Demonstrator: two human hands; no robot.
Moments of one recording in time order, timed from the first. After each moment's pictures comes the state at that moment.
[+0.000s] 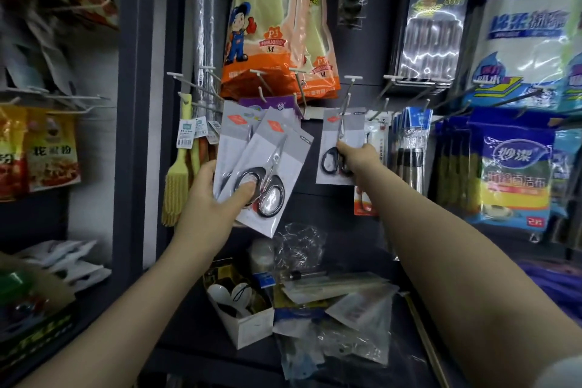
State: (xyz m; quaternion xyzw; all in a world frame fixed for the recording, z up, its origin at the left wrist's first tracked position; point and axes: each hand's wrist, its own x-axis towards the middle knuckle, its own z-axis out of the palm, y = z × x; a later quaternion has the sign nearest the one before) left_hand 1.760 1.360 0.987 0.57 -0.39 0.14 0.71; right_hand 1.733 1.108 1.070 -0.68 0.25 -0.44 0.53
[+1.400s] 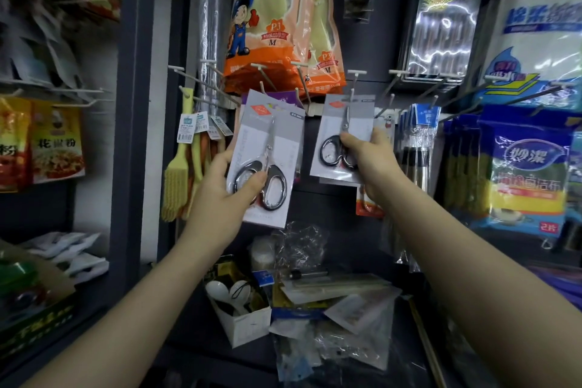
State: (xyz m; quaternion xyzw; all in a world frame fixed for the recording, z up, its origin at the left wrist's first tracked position) left_hand 1.759 1.341 0.988 0.57 -0.40 0.17 0.70; right_hand 1.699 1.133 1.062 -0.68 0.05 -0.48 0.56
